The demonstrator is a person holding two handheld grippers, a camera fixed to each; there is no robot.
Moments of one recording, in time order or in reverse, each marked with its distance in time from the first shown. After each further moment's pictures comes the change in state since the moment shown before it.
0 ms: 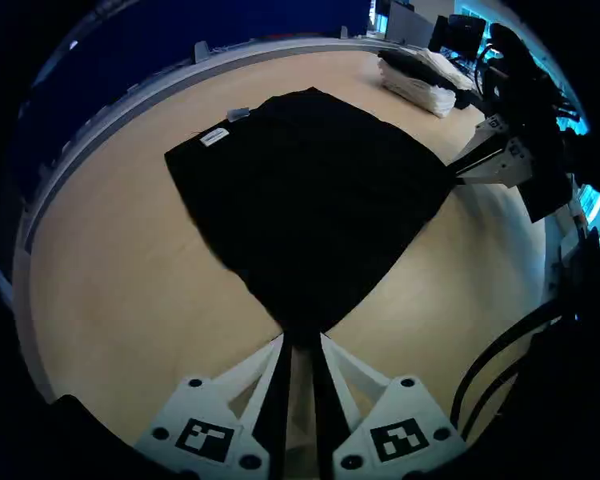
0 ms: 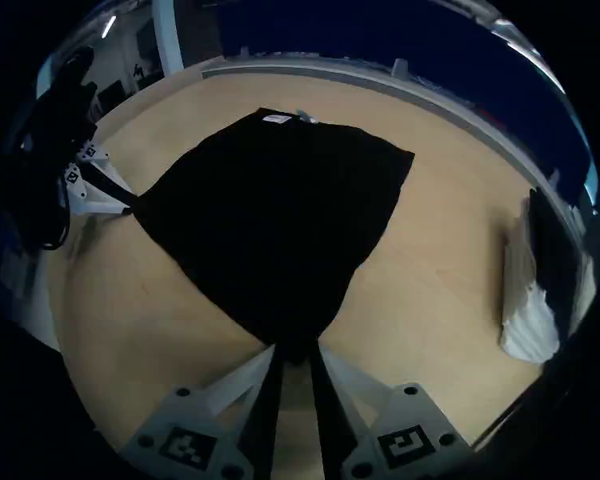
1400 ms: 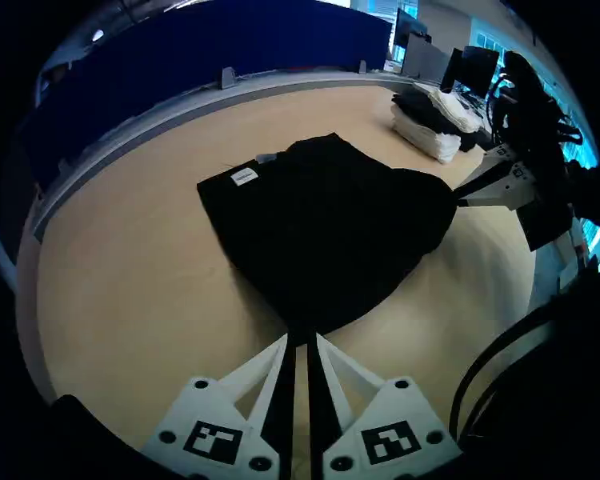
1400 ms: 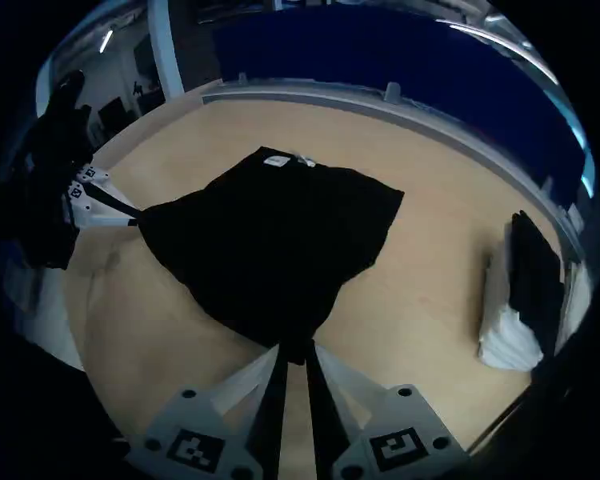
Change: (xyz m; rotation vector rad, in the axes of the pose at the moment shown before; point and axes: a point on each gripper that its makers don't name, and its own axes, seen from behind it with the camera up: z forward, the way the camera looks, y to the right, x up) left arm 0.038 -0.005 -0.043 0.023 0.112 -0.099; right arm 0.048 0.000 -0.039 0.019 0.073 0.028
